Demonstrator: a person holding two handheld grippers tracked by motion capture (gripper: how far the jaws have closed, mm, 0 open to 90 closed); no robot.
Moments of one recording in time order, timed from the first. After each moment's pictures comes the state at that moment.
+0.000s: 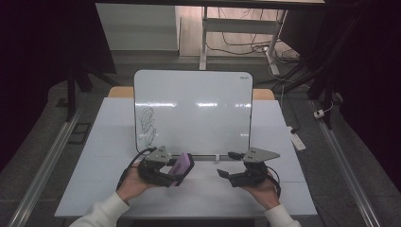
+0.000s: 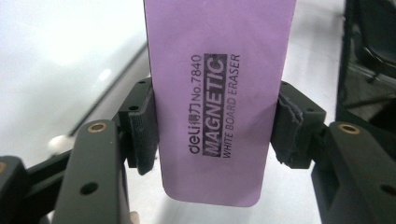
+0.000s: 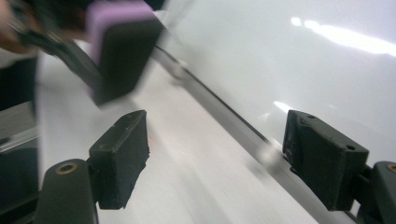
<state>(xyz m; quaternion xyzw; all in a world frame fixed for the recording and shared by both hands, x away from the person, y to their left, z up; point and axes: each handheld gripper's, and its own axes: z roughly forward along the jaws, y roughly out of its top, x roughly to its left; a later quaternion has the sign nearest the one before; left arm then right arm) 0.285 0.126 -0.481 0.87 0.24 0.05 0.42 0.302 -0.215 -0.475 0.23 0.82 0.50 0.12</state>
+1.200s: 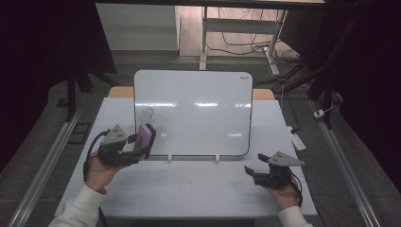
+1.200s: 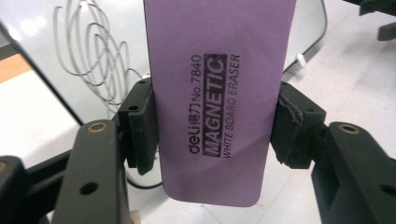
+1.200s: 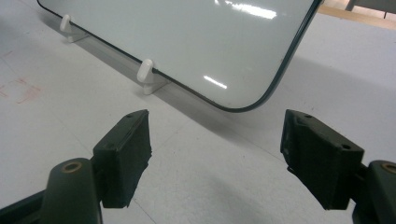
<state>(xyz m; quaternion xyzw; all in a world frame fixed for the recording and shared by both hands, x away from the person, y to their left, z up) 0.284 0.216 -0.432 0.80 0.37 0.19 0.43 0.306 -0.287 -0.500 0.33 0.80 0.45 0.21</state>
